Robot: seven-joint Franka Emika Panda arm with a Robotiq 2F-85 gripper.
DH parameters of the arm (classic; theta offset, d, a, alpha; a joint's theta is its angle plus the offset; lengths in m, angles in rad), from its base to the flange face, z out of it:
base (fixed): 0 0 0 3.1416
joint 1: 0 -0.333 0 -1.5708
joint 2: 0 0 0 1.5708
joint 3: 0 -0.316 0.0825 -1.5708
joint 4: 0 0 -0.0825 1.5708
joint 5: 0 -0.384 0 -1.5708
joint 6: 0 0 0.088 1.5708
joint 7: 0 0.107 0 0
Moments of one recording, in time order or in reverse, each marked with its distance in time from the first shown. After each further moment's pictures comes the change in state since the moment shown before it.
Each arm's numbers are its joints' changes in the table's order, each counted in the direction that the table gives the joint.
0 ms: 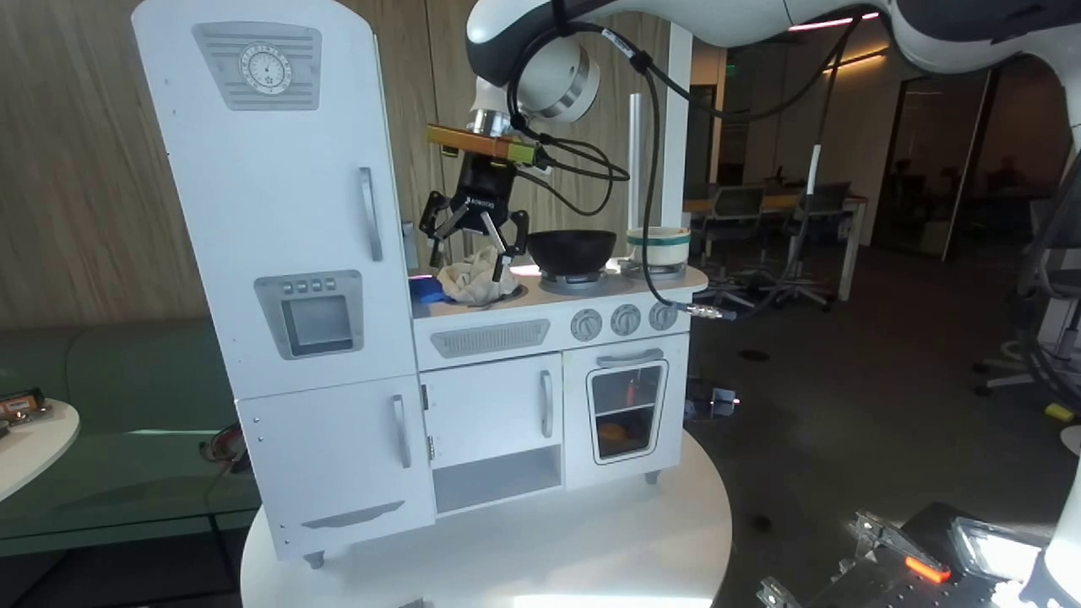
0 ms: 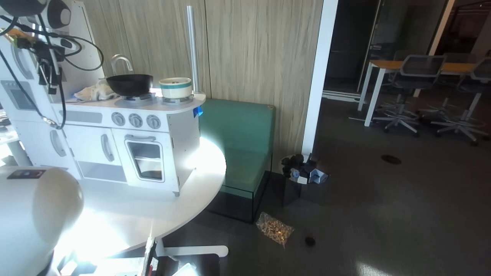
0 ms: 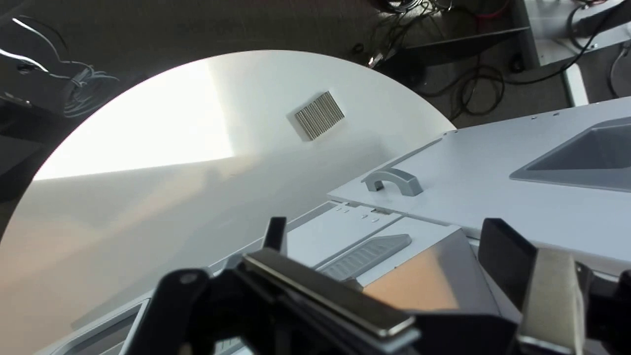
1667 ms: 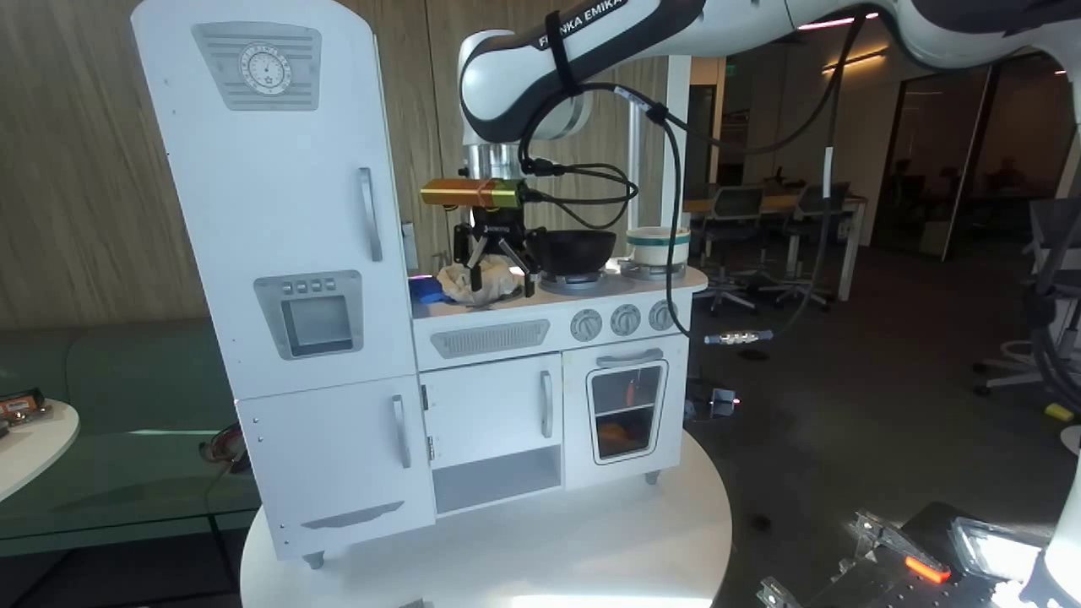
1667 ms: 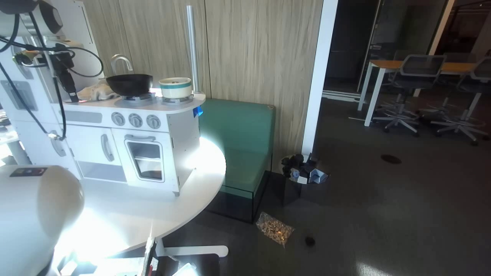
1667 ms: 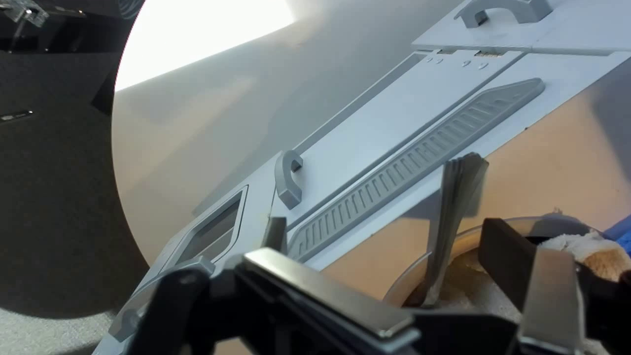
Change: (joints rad) arm -0.048 0.012 0.015 -0.078 0.419 0.062 0.397
